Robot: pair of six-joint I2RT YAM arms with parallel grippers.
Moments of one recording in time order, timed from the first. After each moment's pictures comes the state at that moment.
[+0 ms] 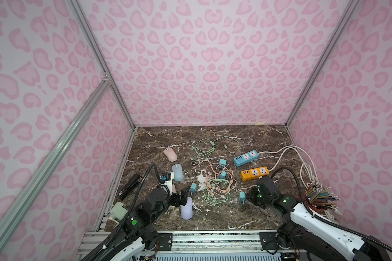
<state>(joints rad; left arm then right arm) -0.78 0.41 0.41 -0.45 -0.24 -0.44 0.57 0.89 0.40 -0.44 -0.05 1.06</state>
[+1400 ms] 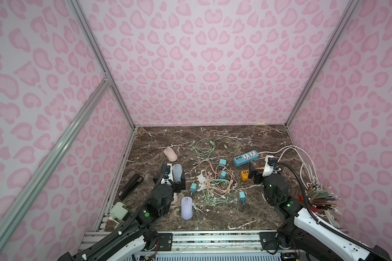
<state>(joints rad) -0.78 0.68 0.30 0.14 -0.70 -0.12 0.57 0.76 0.29 0.28 0.57 0.13</state>
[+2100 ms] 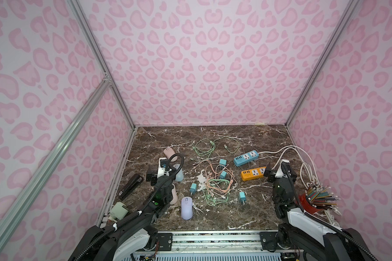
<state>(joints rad) -0.51 1.01 0.24 0.57 -0.83 0.13 0.17 1.03 0.10 0.81 0.55 0.03</state>
